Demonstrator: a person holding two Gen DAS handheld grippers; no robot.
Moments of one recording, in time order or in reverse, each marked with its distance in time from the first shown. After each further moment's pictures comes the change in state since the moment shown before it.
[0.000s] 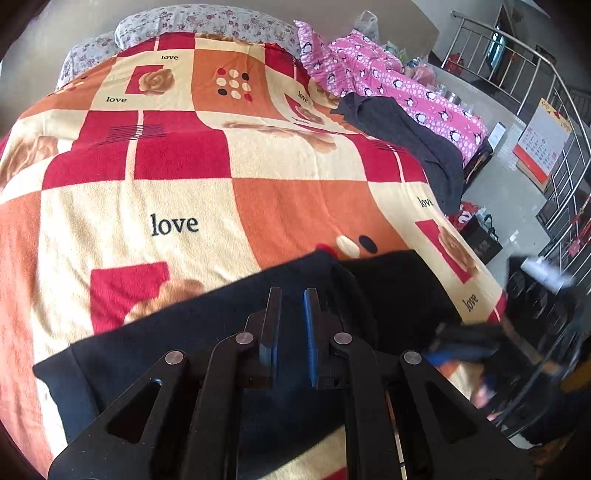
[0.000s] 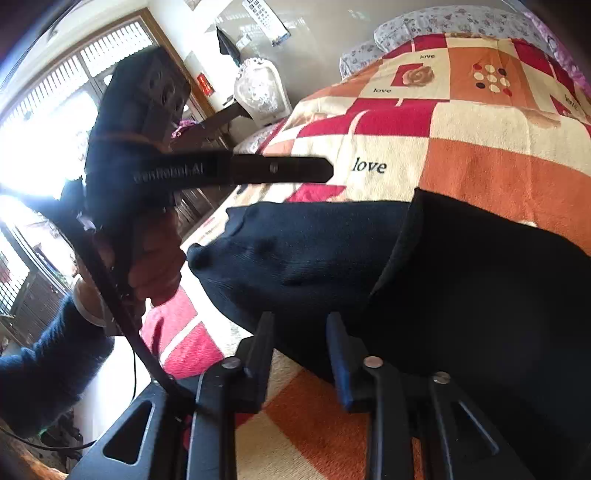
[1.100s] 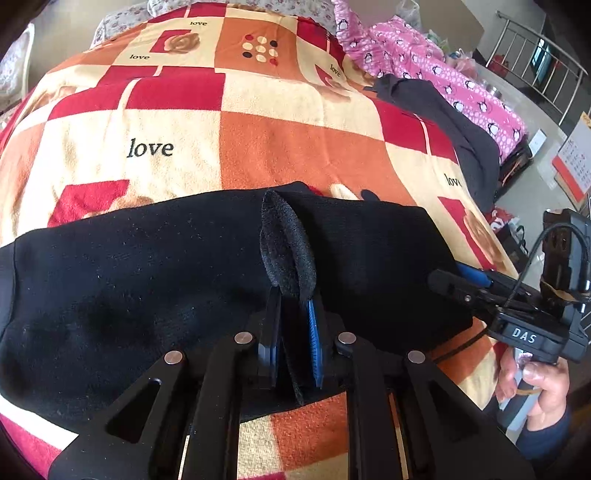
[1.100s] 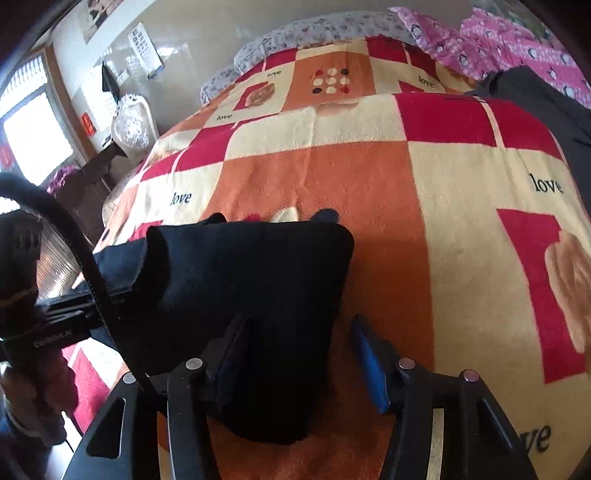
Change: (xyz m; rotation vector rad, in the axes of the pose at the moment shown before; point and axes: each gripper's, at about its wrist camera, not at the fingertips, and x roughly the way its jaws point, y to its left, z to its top) left arm 0.053 -0.046 -0.039 -0.145 0.055 0.131; right arm -0.070 -0.086 -0.032 0.209 -0.035 -0.469
